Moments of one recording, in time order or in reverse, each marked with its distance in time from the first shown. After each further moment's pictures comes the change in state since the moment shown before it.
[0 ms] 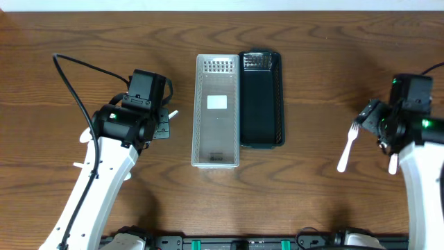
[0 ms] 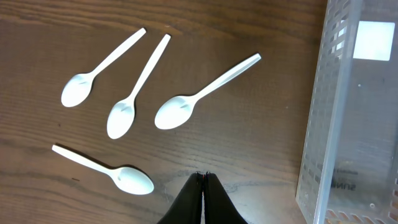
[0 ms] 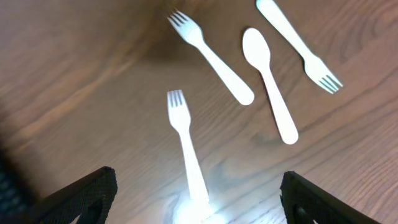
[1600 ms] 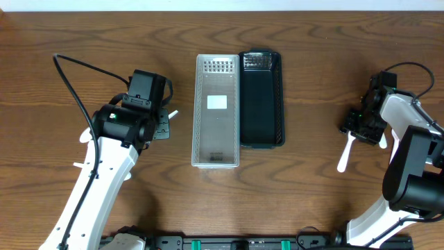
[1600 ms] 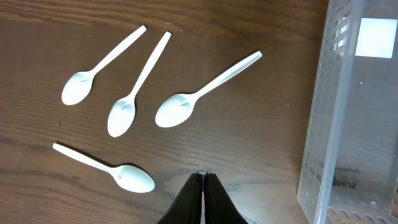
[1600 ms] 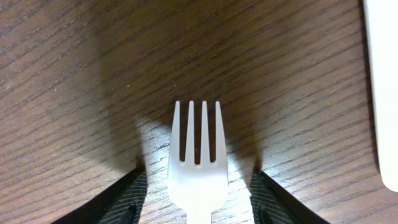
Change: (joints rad) left arm 0.000 0.000 0.000 -0.007 0.000 0.000; right arm -0.059 0.584 0.008 0.202 -0.196 -0.259
